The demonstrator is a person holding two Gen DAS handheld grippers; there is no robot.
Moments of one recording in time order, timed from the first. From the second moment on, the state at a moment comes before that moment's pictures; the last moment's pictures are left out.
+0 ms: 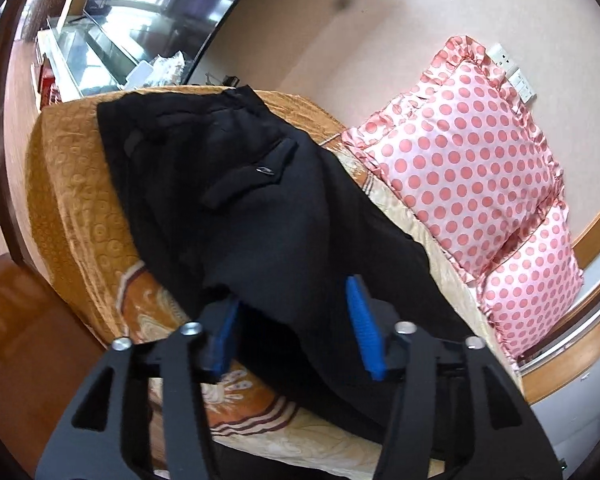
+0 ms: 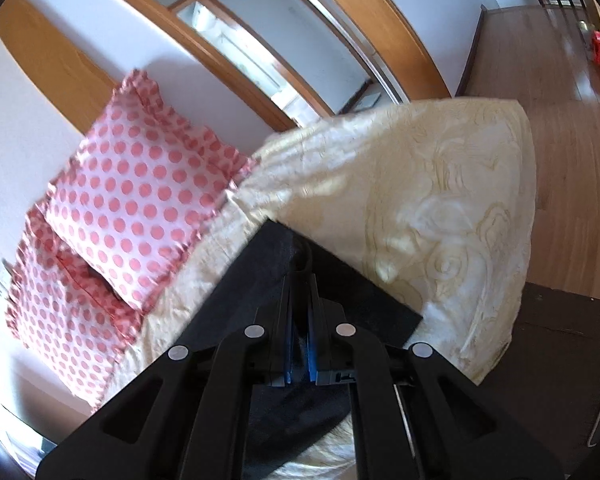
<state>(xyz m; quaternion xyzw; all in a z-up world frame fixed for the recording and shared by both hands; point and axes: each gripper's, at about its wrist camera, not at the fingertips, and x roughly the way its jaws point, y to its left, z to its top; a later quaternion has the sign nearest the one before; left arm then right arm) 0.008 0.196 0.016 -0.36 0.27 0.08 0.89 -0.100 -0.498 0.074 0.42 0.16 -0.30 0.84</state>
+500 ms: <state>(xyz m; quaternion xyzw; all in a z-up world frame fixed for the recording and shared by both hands) 0.010 0.210 0.015 -0.38 0.27 0.10 0.88 -0.104 -0.492 0.067 0.39 0.19 -0.34 0.83</state>
